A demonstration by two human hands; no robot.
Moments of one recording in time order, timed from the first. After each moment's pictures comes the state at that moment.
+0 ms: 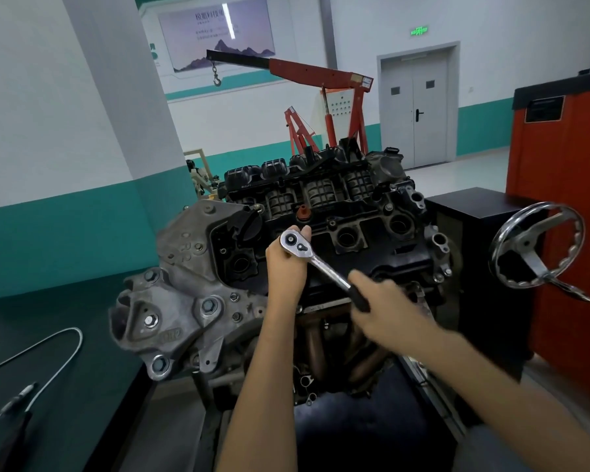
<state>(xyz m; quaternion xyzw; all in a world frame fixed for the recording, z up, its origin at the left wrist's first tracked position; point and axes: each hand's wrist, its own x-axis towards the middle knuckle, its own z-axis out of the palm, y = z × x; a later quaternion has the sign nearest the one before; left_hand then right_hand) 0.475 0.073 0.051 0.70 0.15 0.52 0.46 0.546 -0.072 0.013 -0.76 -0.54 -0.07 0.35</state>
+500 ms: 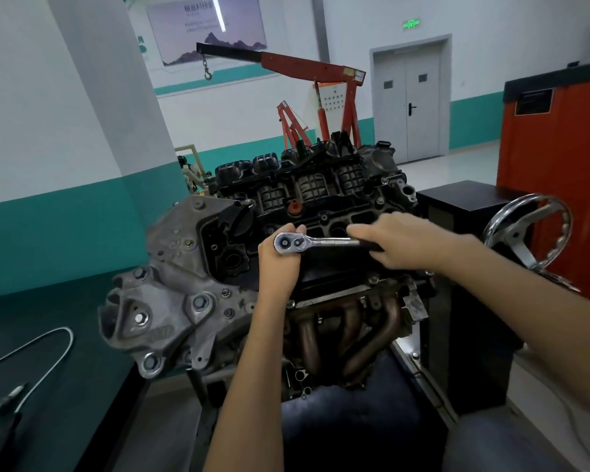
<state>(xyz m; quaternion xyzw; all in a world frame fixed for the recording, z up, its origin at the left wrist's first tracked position) 0.475 0.077 0.051 0.72 0.16 0.50 0.45 0.612 -0.076 0.088 -0.74 -0.64 -0.18 0.08</state>
